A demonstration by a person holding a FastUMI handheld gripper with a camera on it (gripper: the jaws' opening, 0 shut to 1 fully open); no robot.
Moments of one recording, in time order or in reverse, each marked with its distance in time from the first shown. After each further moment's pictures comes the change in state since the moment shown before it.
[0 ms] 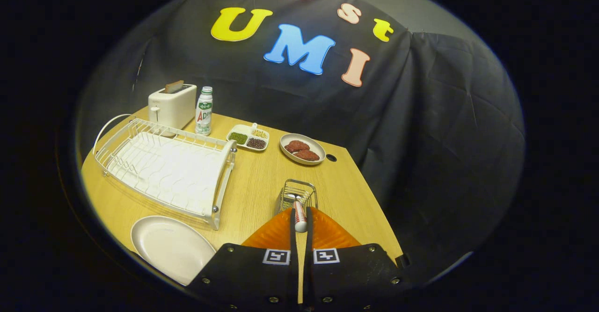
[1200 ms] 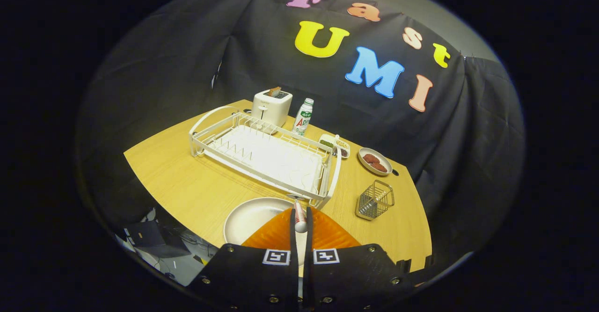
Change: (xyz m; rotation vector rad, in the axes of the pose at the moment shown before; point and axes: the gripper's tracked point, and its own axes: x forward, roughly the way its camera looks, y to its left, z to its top) arm -0.130 0.151 -0.037 -0.153 -0.047 0.351
